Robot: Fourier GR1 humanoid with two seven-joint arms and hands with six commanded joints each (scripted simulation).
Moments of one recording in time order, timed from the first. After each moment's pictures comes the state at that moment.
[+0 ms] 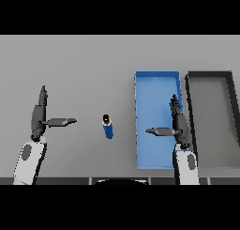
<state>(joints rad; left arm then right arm) -0.11 0.43 -0.16 -1.48 0.24 0.26 0.01 0.00 0.00 0.00 -1.57 0.00 0.00 0.00</state>
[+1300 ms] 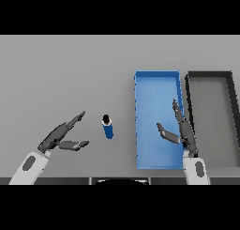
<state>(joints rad) -0.01 0.61 -0.43 -1.68 0.20 -0.19 -0.04 0.10 -0.15 0.07 -1.68 0.11 0.09 -0.12</state>
